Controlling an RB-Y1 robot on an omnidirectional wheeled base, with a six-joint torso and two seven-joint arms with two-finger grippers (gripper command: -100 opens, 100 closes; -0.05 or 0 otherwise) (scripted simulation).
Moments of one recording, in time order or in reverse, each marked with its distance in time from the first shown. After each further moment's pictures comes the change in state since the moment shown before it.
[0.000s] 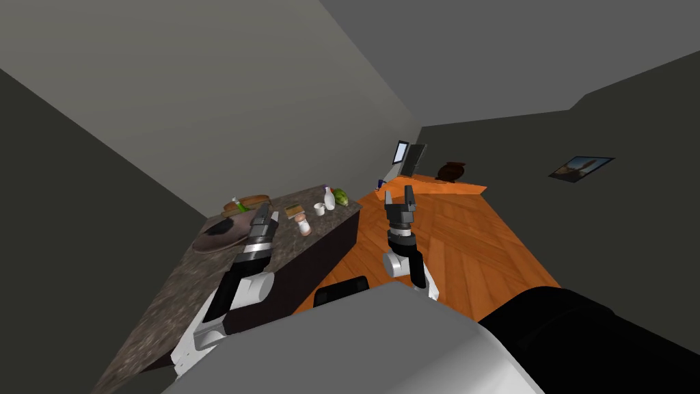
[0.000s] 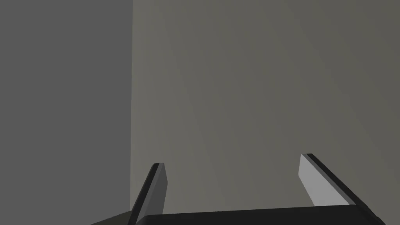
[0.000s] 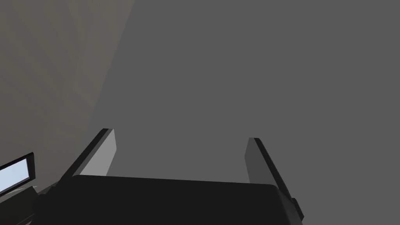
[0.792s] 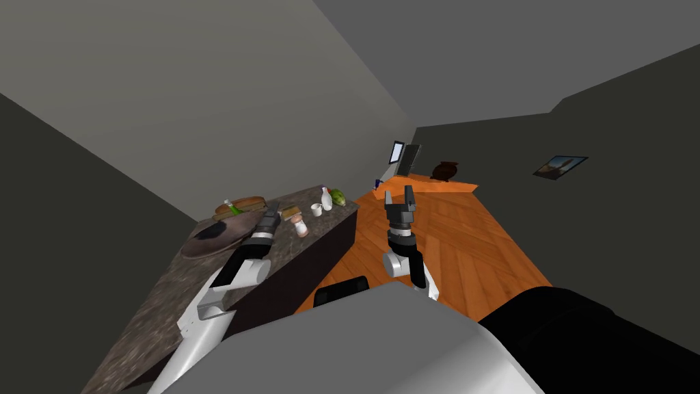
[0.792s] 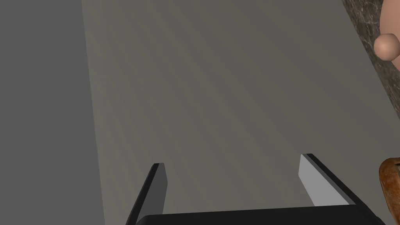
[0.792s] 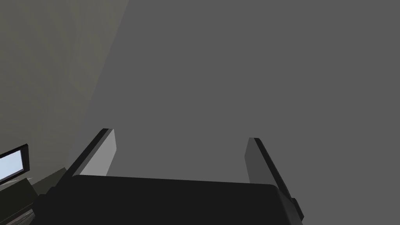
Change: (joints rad) left arm -0.153 0.120 0.030 0.122 0.058 0.247 -0.089; right arm 0.000 0.000 0.000 0.000 0.000 0.000 0.000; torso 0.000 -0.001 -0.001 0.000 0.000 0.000
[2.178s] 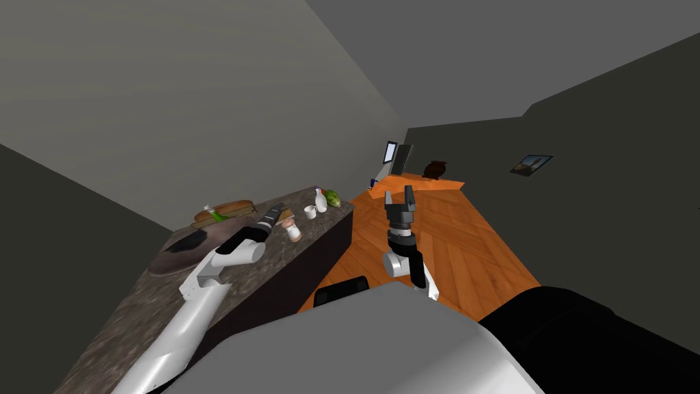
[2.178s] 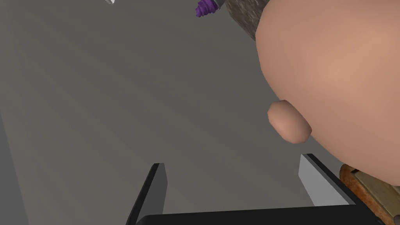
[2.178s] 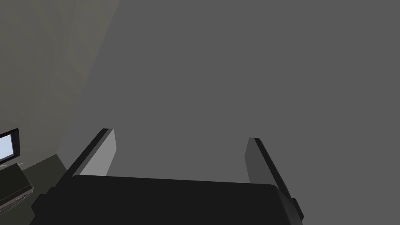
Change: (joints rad) left arm -0.209 0.143 0.029 0.181 0.088 0.399 -0.141; right arm 0.000 0.000 0.000 0.000 0.000 0.000 0.000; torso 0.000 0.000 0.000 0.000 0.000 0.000
